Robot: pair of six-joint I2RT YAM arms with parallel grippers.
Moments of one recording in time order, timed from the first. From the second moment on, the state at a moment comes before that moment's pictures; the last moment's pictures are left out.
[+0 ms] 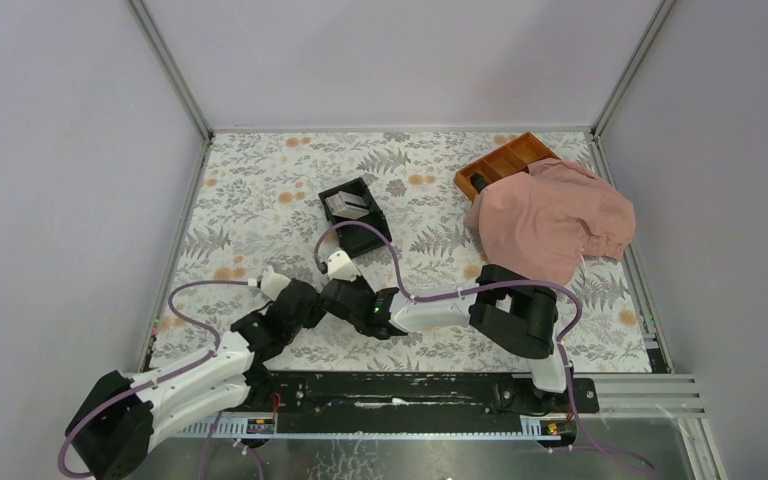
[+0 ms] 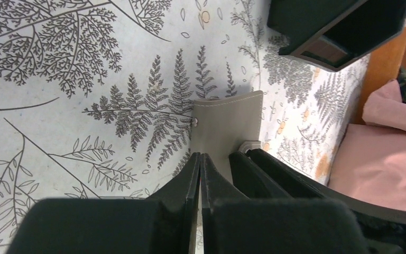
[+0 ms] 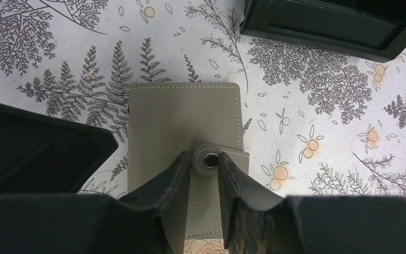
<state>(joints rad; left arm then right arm) -0.72 0.79 0.20 -0.16 -0.37 -1.40 1.26 1.99 1.21 -0.09 0.65 0.36</state>
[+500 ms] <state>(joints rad) -0.72 1.06 0.20 0.15 -0.35 -1.42 1.25 1.97 1.16 -0.04 0.65 0.36</state>
